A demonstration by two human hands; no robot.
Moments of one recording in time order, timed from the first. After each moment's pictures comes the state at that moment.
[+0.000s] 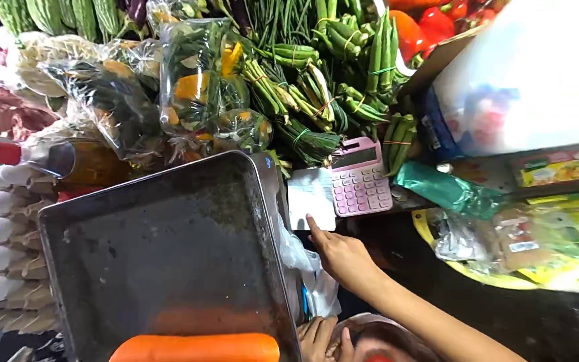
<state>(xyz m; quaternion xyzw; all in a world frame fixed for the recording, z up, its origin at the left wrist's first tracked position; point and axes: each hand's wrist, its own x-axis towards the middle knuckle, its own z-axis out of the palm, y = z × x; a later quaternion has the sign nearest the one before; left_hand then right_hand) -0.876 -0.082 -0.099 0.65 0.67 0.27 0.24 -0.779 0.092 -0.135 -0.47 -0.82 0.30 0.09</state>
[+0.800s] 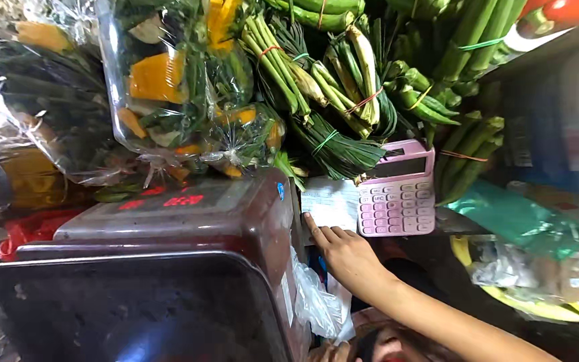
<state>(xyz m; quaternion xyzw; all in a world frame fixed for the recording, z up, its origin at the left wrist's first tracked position) -0.872 -0.098 -0.100 0.61 0.73 0.17 0.24 -0.804 0.127 -0.168 -0.42 -0.86 0.28 0.05</state>
